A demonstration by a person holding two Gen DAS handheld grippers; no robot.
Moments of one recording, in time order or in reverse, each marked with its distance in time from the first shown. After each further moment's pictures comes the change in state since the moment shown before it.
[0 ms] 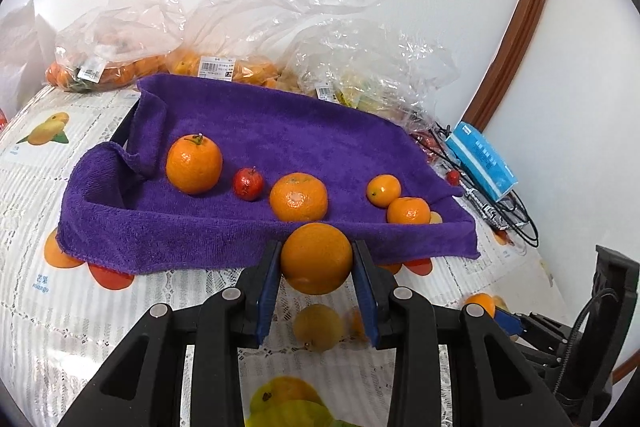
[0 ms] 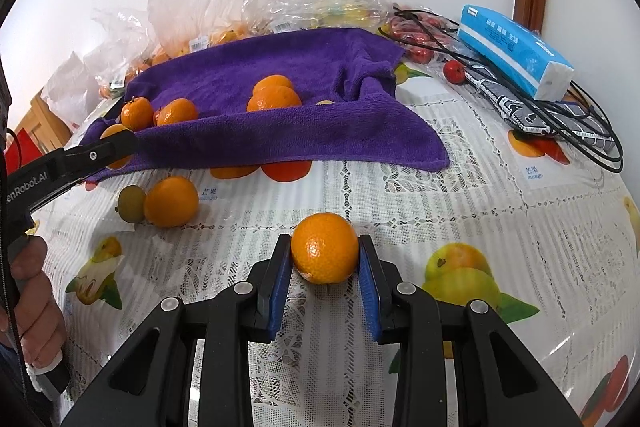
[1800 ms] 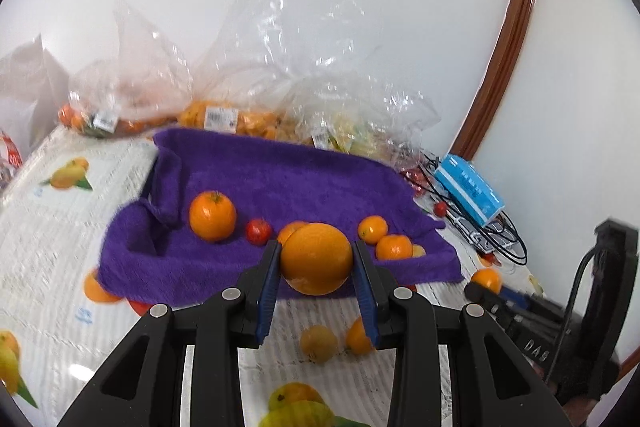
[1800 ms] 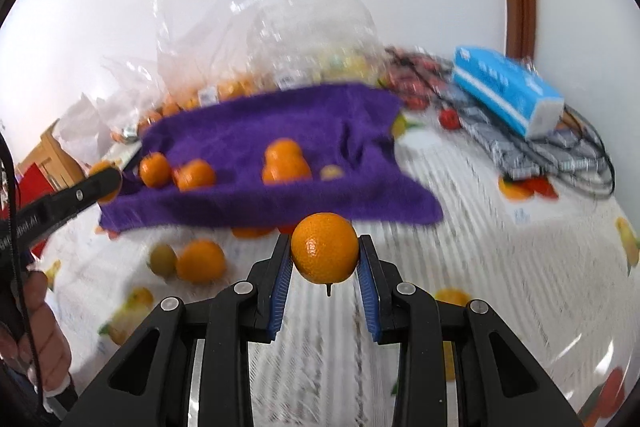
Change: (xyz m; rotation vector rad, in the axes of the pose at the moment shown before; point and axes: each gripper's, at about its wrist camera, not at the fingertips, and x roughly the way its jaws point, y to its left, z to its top) left arm -0.043 -0.005 0.020 0.043 -0.114 0.020; right arm -0.031 0.005 0.027 0.040 -0.145 0.032
